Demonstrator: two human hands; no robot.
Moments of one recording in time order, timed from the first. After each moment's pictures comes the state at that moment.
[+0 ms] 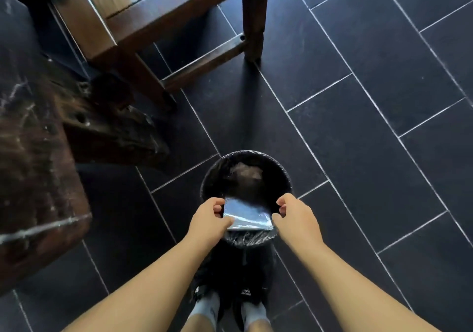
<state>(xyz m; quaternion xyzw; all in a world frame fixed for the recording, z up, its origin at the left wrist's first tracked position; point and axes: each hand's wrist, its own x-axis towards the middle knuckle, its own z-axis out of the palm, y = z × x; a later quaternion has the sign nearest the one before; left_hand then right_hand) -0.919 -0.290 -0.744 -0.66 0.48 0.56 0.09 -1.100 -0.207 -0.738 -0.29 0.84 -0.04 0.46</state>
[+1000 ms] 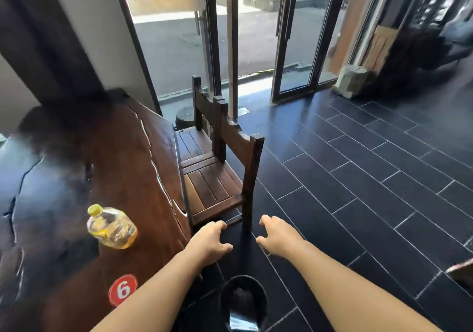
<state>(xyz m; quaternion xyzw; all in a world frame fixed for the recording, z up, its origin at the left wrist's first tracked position) -0.918 -0.347 -0.177 -0.50 0.80 0.32 0.04 -1.115 -0.272 -0.168 -0.55 0.78 -0.02 0.29</state>
